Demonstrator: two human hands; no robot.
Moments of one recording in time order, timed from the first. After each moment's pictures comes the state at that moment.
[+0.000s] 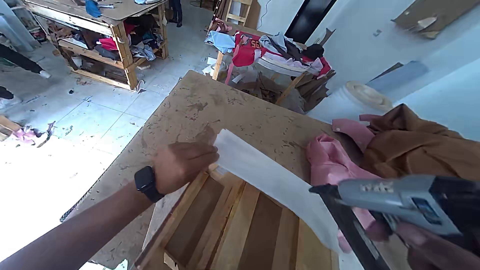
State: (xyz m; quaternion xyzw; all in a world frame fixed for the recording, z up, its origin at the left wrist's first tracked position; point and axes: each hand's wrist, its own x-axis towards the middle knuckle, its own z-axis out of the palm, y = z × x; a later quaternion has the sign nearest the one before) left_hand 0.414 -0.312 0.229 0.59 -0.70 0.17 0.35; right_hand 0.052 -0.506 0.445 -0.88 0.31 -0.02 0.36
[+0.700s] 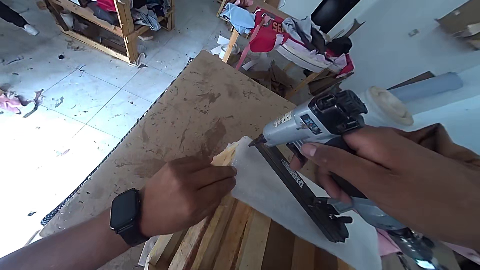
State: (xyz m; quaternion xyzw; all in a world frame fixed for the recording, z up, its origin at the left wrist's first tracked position) left_hand 0.447 -0.290 0.219 0.62 -0.69 0.11 0.36; right_hand 0.296 -0.537 0.402 -0.91 0.26 0.10 0.31
